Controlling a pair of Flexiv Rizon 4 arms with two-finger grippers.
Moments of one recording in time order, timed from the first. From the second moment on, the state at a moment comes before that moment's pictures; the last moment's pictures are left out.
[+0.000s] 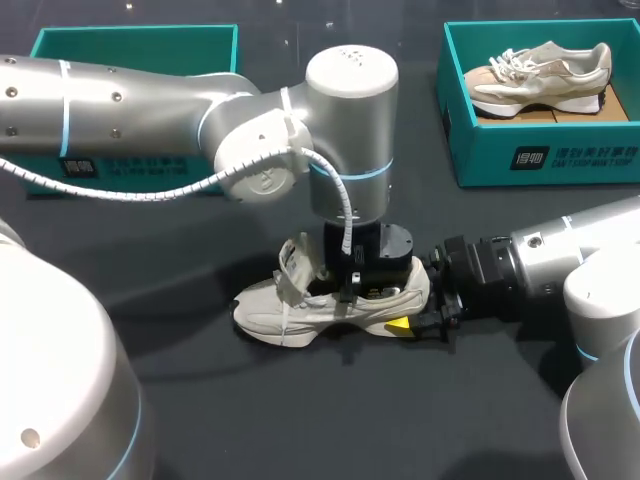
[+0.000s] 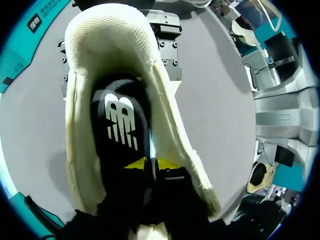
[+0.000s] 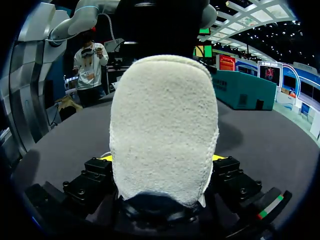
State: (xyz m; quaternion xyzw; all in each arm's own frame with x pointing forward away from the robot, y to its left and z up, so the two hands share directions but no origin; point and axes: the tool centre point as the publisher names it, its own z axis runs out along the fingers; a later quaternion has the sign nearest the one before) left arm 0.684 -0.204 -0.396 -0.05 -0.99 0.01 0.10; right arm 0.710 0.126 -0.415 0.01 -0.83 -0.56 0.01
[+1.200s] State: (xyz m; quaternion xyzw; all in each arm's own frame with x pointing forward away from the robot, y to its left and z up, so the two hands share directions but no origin) left arm 0.704 -0.202 -0.404 0.05 -1.00 -0.03 -0.03; right arm 0.712 0.125 -0.416 0.01 -0.83 -0.56 0.01
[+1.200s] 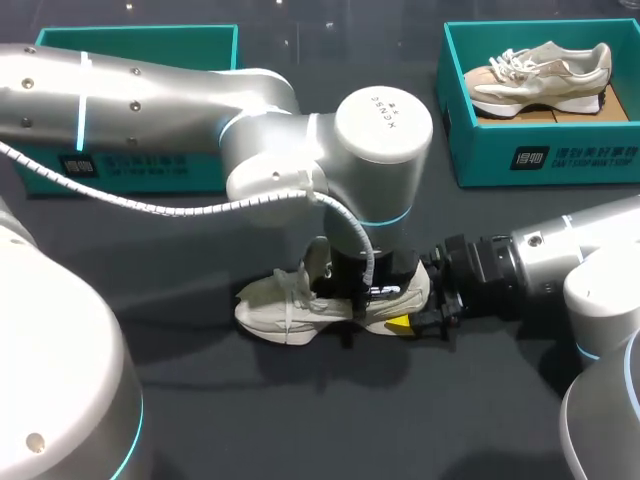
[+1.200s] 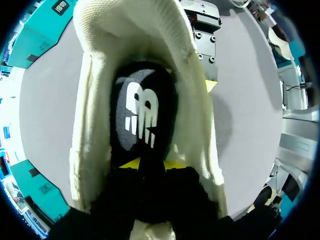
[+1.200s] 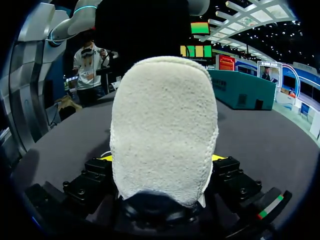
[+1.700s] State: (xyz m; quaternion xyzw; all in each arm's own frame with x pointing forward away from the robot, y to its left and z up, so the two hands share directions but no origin) left arm 0.709 -0.201 -0.404 0.04 -1.00 0.01 0.04; right arm 0.712 0.125 -0.415 0.01 -0.83 -0.56 0.01
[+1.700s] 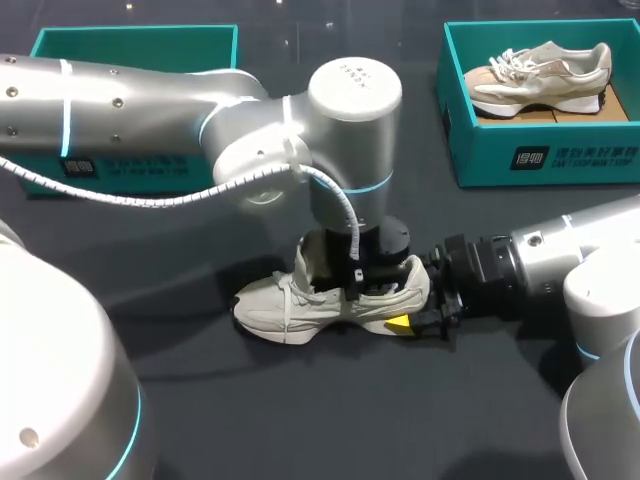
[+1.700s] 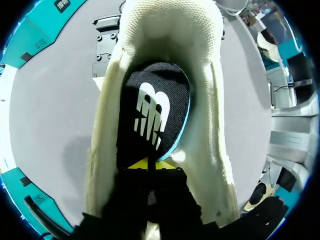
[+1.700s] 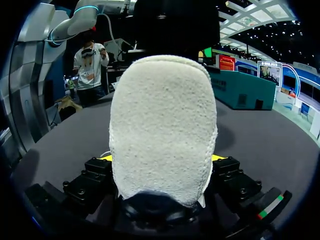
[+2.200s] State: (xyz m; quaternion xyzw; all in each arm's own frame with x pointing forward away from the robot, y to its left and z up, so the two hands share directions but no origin) left arm 0.716 -0.181 -0.382 0.02 -0.99 0.09 0.12; right arm 0.712 0.127 -0.414 0.01 -0.83 -0.56 0.01
